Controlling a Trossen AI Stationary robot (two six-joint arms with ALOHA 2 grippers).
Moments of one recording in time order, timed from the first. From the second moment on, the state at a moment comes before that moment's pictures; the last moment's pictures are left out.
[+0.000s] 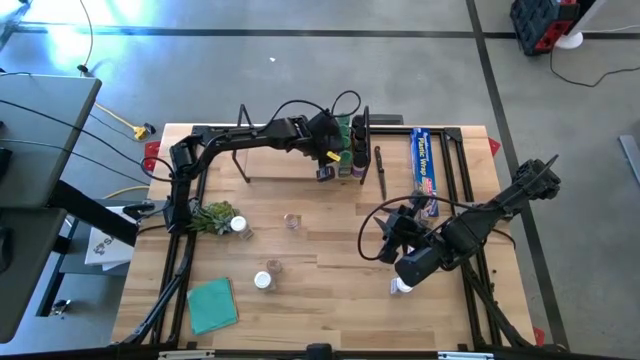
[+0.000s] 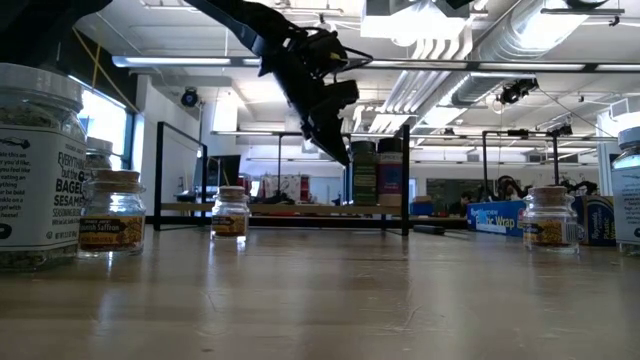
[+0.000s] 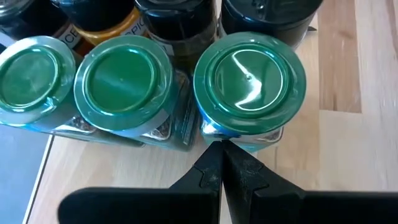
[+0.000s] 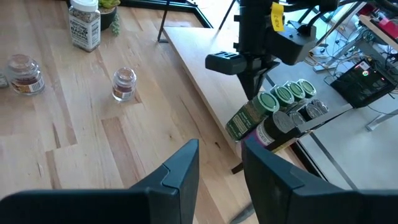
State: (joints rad) left arm 0.41 2.00 1.65 -0.57 0.07 0.30; right arm 0.58 1.46 1.35 -1.09 1.00 0.69
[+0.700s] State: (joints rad) left arm 0.44 1.90 1.63 -0.74 -0.02 0.32; right arm 0.47 1.46 1.35 -1.02 0.89 0.60
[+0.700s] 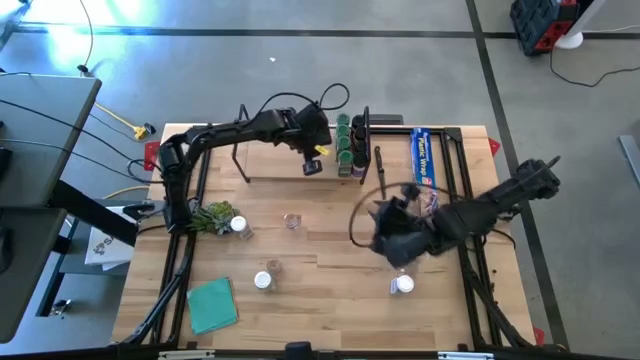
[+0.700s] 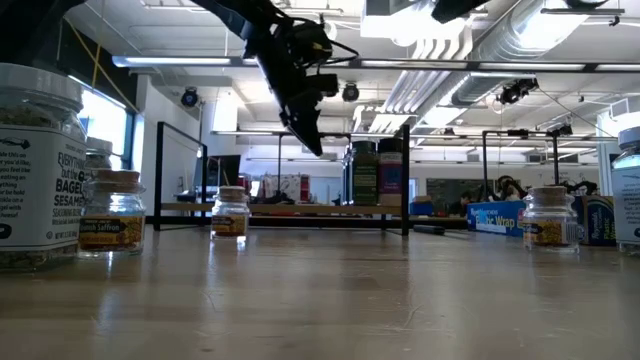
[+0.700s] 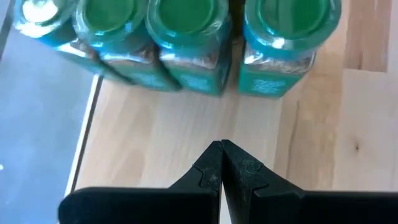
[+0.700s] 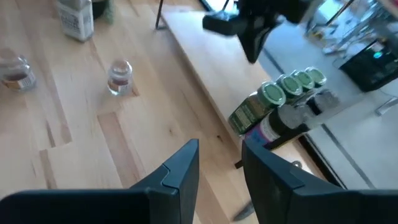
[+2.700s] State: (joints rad) left arm 0.41 1.24 0.96 -0.55 -0.12 0.16; right arm -0.35 1.72 1.42 -0.67 0.11 -0.04
